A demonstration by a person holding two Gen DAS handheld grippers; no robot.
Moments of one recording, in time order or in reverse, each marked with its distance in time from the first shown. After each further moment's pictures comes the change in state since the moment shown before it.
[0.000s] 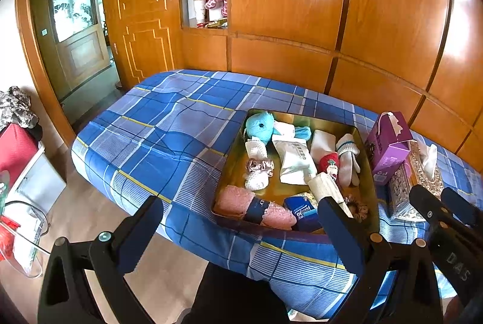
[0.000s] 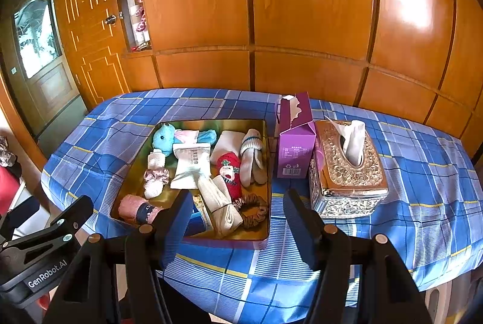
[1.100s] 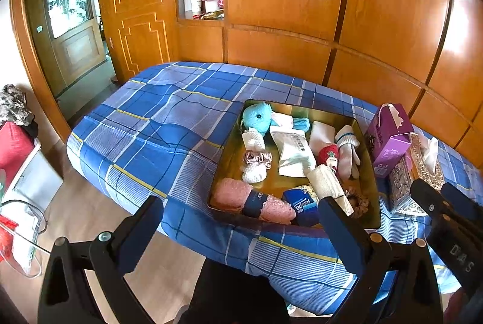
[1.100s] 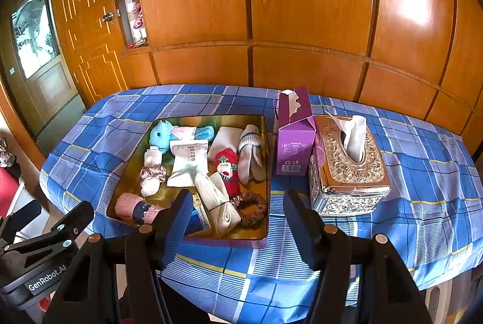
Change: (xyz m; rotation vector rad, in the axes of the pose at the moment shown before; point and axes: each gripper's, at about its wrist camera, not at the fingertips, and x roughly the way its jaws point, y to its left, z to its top) left arm 0.012 -0.004 -0.003 0.011 0.035 -0.007; right arm 0.009 -0.001 0.001 0.011 0.016 -0.012
